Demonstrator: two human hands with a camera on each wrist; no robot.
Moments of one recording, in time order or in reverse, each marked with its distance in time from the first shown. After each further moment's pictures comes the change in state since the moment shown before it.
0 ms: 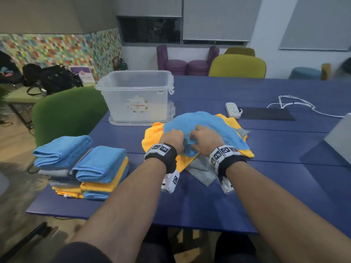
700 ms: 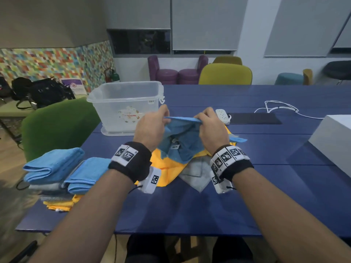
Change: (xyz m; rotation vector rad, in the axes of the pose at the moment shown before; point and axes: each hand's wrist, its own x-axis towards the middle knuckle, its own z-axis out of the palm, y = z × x) left_hand -0.054 -0.014 -0.087 -0.320 0.616 0.123; right_hand -0.029 0.009 -0.057 0.283 0.636 0.062
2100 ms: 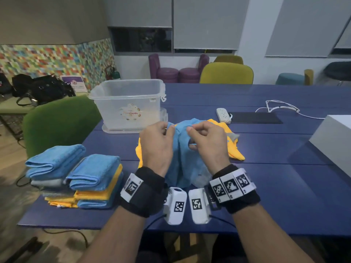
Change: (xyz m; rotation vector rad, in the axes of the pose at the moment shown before) left_hand -0.057 0.036 0.006 -0.534 0.274 -0.311; right_hand -0.044 -0.069 -0.030 0.866 0.041 0.539
